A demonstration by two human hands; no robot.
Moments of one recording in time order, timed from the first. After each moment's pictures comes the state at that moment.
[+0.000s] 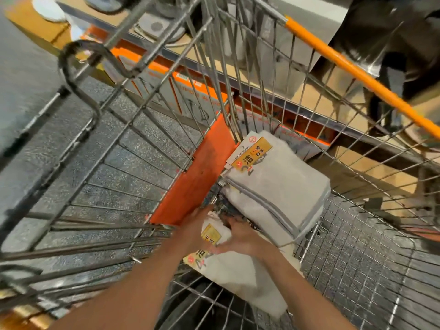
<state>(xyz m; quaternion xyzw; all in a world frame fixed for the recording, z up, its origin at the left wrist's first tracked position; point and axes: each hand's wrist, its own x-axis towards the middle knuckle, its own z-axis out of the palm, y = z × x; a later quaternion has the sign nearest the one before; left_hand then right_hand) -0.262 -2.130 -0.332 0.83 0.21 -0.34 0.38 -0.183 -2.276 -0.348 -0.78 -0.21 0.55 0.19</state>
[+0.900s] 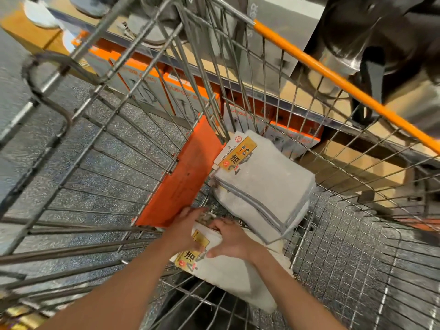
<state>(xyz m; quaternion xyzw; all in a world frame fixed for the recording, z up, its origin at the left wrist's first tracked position) -0.268 -2.137 -0.315 0.83 0.22 -0.35 0.38 -0.205 -2.286 -0.346 -0.77 -0.25 0.55 0.19</state>
